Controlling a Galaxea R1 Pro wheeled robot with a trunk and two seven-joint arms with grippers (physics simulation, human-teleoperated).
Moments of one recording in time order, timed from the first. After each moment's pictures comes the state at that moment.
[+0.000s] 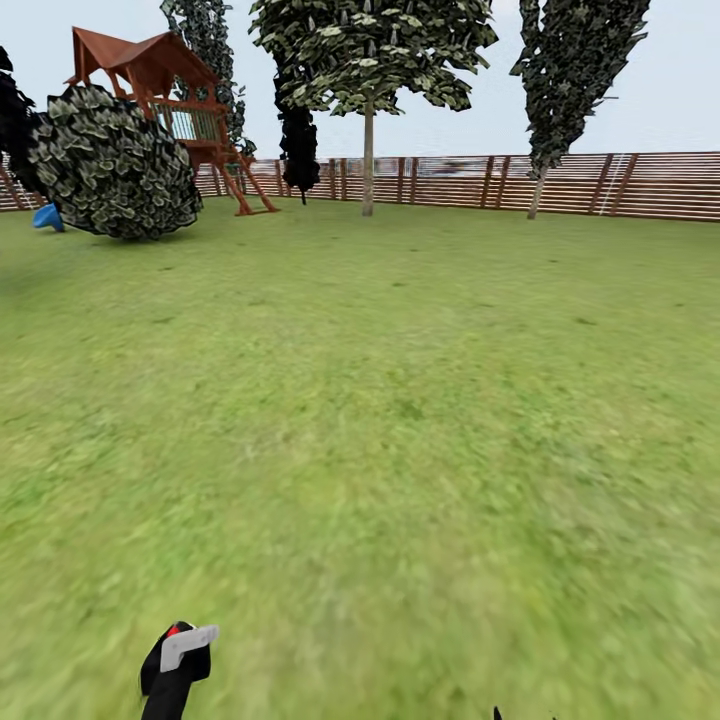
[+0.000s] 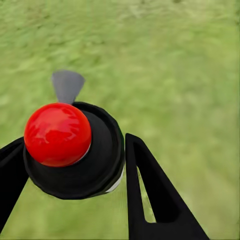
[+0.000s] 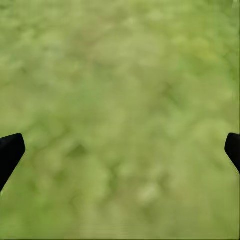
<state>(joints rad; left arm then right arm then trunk) -0.42 0.08 -0.16 -0.16 0.26 -0.67 0.16 -0.31 -0.06 0.37 -0.02 -0.53 -0.73 0.04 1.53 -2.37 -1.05</state>
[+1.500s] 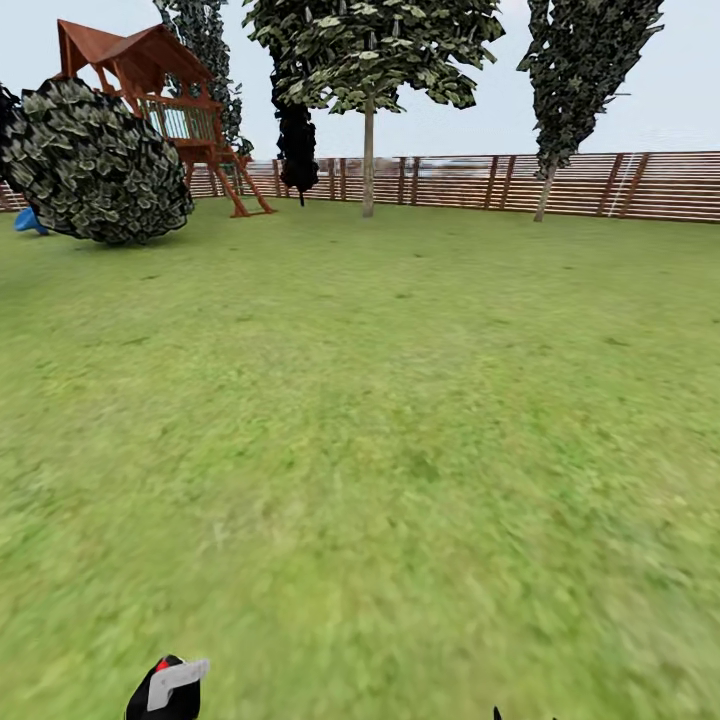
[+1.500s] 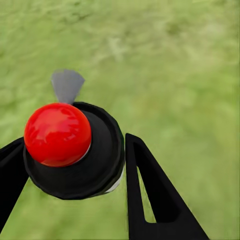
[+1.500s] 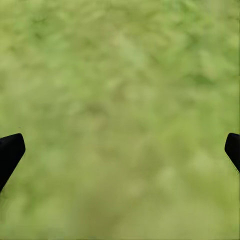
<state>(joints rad) -0.35 0.09 -0.16 -0.16 0.26 -0.67 0.16 -0.31 -0.06 0.37 -0.02 -0.53 -0.73 0.04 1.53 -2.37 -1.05</state>
